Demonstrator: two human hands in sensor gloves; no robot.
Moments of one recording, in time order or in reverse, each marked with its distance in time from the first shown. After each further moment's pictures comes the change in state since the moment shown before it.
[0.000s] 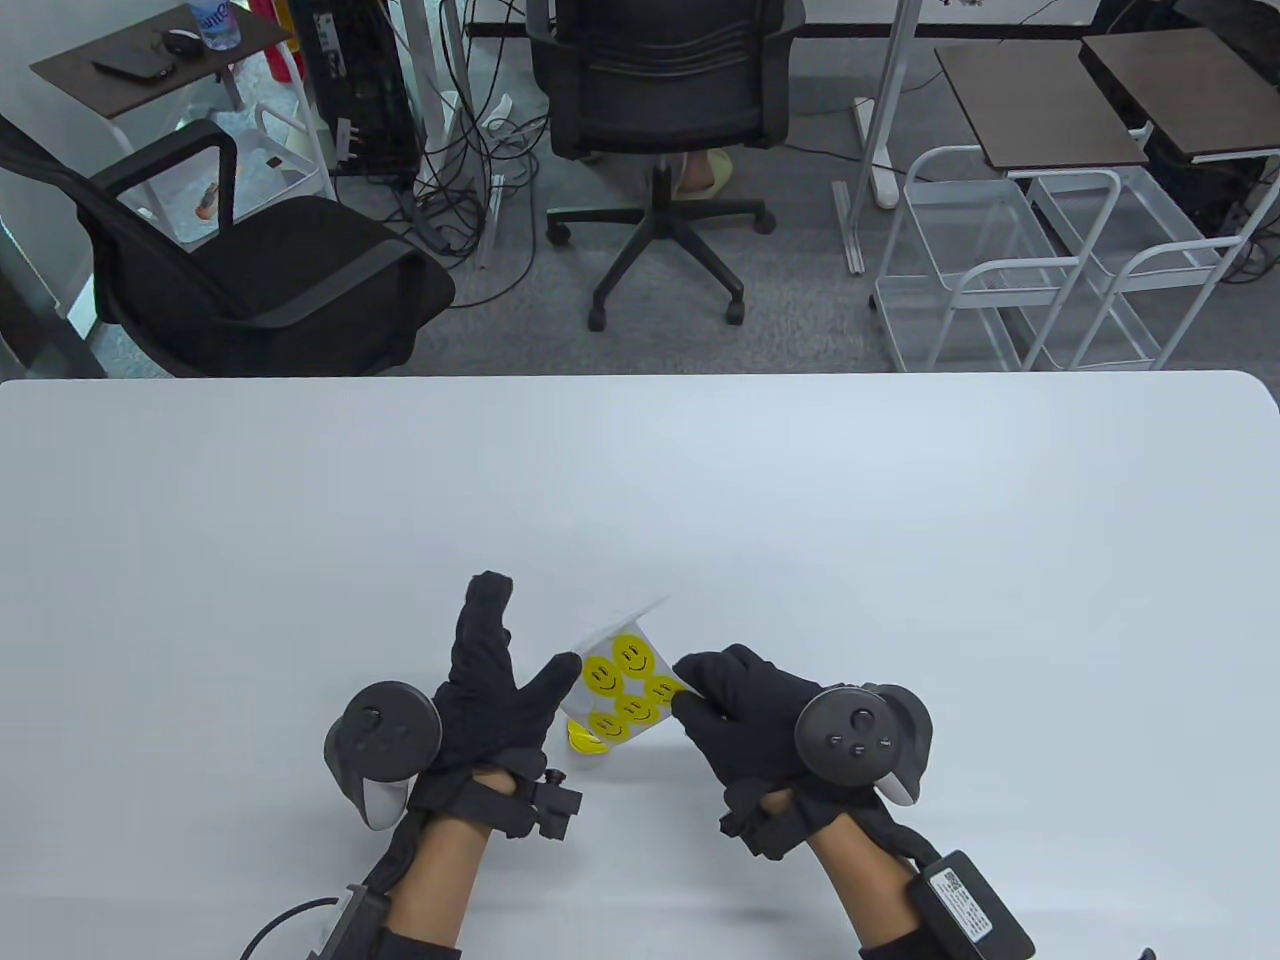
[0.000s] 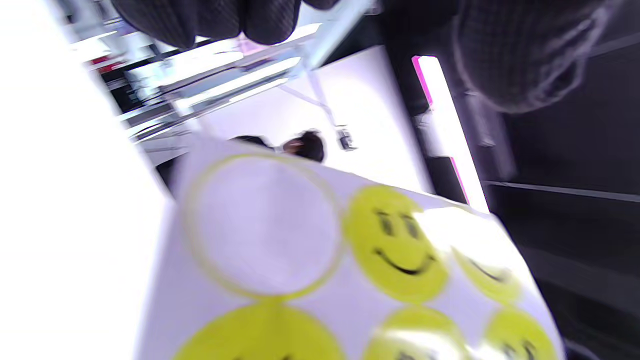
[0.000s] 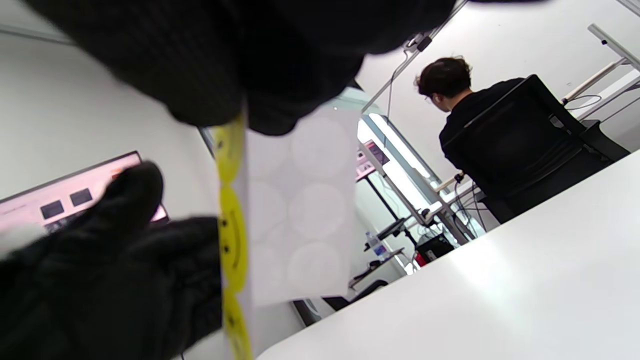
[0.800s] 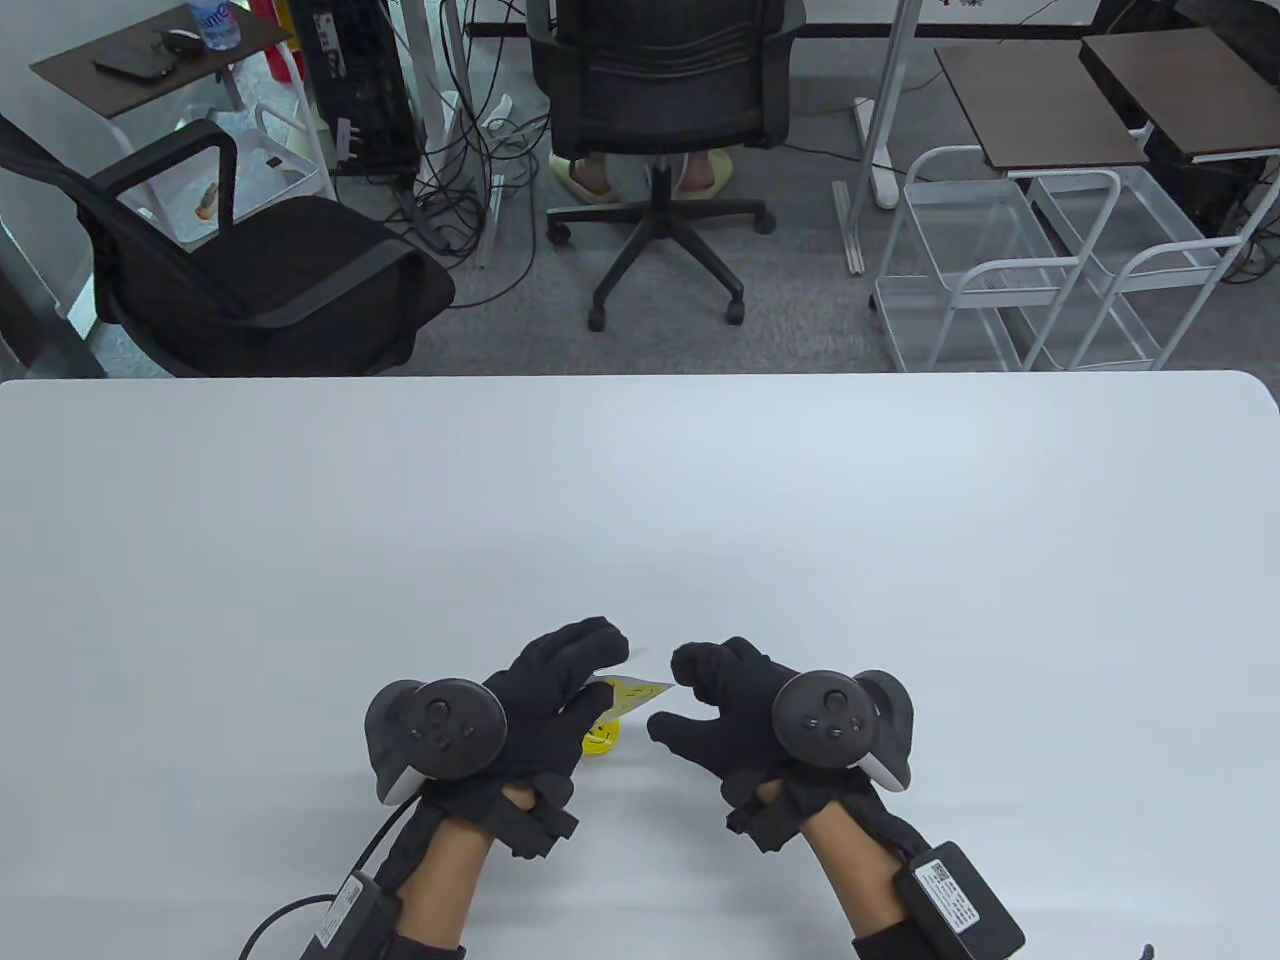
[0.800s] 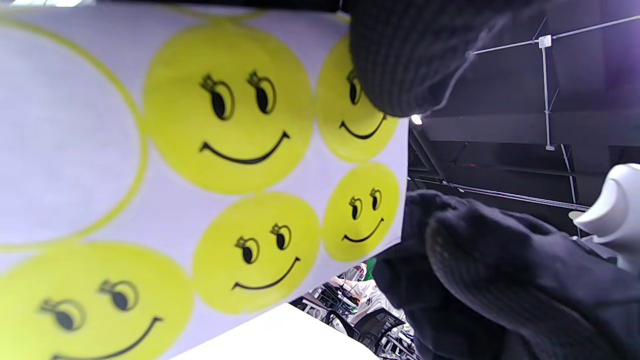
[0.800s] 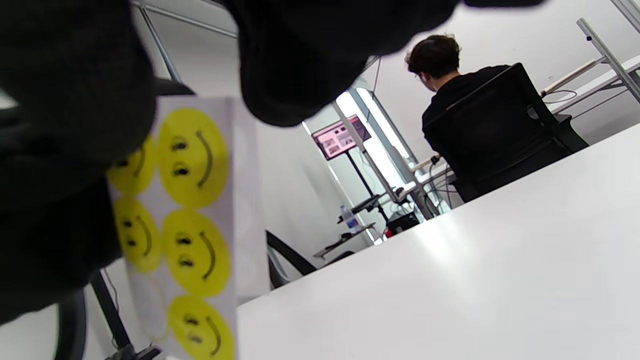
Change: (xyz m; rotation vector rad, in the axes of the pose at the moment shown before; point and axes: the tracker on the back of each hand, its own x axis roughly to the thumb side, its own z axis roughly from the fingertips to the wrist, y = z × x) left_hand 0.050 -0.026 0.000 -0.248 -0.364 -0.378; right_hand -0.004 0.016 -0.008 0.098 0.044 0.114
